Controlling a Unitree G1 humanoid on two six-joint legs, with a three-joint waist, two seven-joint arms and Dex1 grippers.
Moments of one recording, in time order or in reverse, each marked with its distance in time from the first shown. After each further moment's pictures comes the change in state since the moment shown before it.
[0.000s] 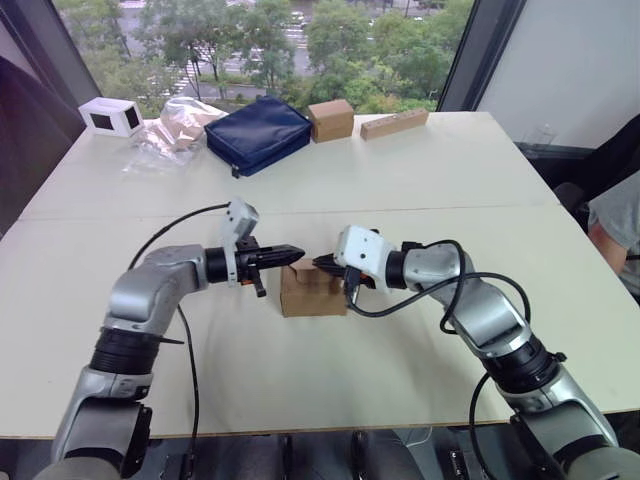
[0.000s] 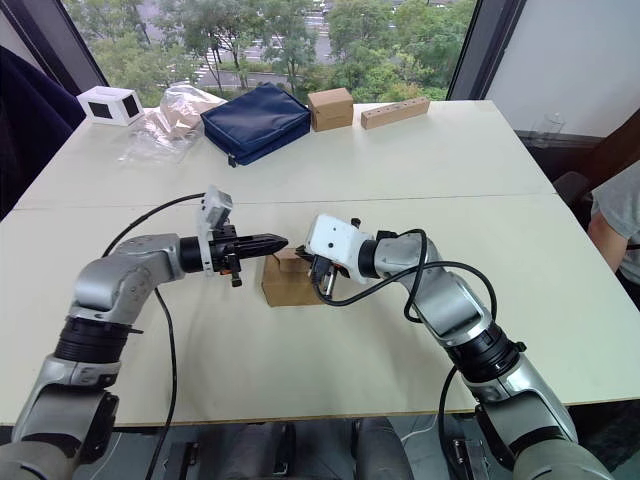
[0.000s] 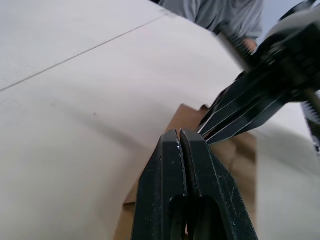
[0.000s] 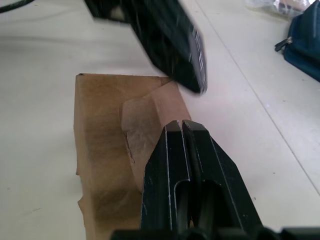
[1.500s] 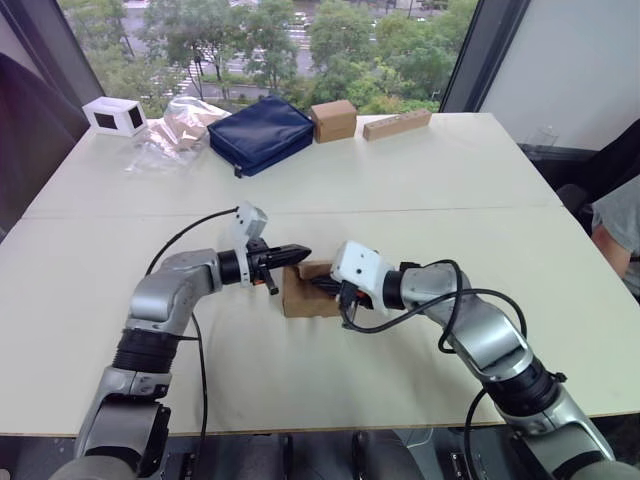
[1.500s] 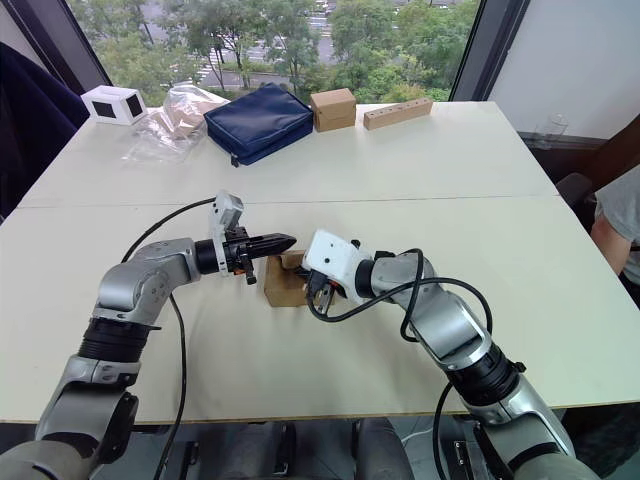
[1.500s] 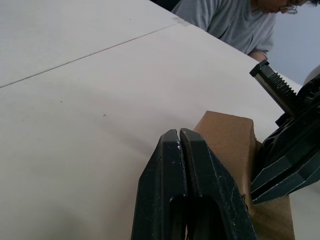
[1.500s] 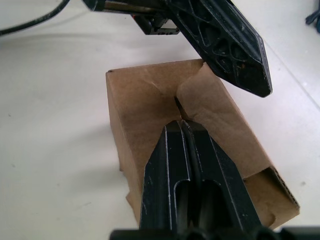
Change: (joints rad) left arm -0.004 -0.065 0.018 0.021 0.027 -0.024 0.036; right arm 0.070 0.031 0.018 -0.114 0.020 0.228 -0.024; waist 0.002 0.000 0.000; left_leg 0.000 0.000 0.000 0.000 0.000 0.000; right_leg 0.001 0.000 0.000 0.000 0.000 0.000
